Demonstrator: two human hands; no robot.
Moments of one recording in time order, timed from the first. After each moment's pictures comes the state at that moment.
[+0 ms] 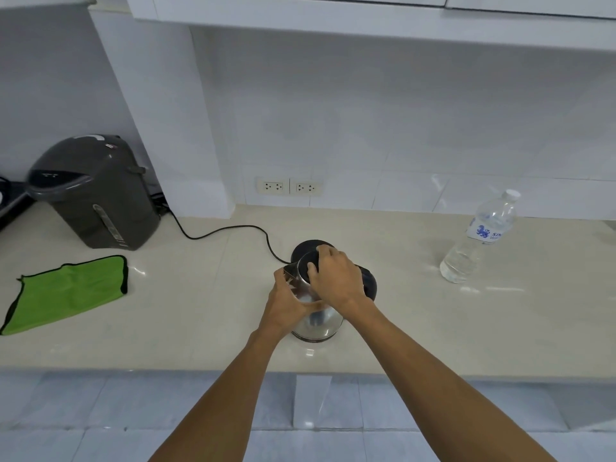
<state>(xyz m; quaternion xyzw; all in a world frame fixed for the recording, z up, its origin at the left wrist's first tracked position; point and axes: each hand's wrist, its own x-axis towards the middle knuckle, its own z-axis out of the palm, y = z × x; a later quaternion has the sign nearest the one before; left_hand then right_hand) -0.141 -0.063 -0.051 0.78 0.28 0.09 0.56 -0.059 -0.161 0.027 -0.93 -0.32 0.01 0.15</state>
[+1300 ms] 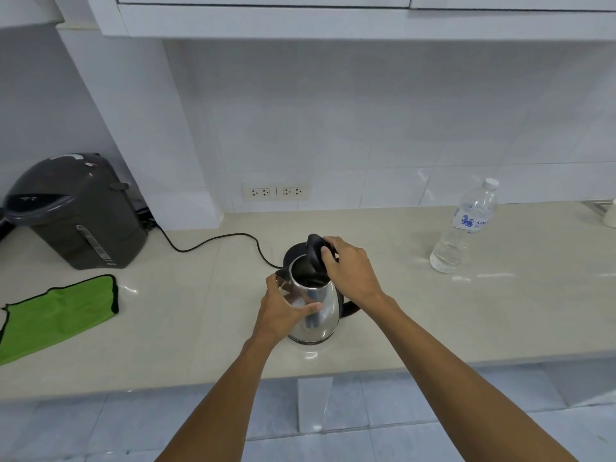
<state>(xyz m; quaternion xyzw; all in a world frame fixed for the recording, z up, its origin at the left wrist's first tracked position) -0.141 -0.059 -0.055 0.78 0.27 0.09 0.56 -0.042 -0.197 0.045 -0.88 -0.27 0.02 0.38</state>
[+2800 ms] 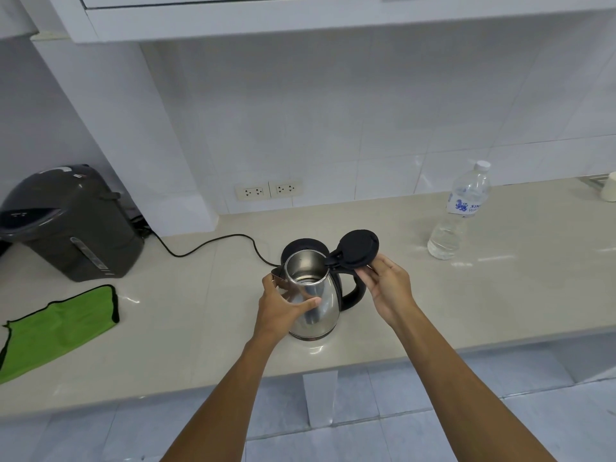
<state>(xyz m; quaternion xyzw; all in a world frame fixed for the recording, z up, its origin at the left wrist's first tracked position) -0.145 -0.065 -0.050 0.77 0.29 0.10 0.56 -0.033 -0.261 -0.003 -0.48 0.05 0.19 0.86</state>
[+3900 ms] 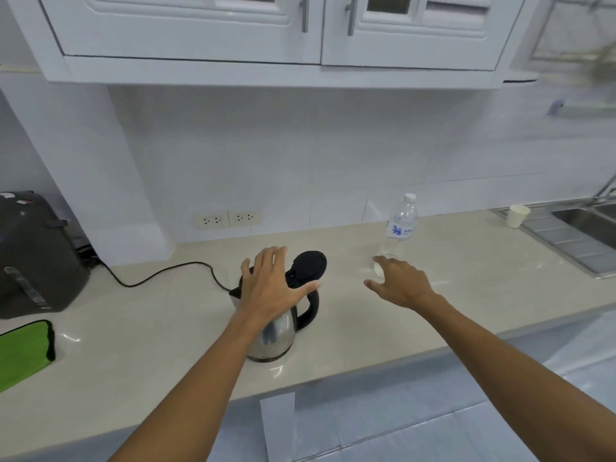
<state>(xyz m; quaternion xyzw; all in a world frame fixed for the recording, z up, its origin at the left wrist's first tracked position) -0.110 -0.122 0.048 0.96 0.10 0.18 0.18 0.002 -0.388 0.066 -0.98 -0.18 0.03 0.06</state>
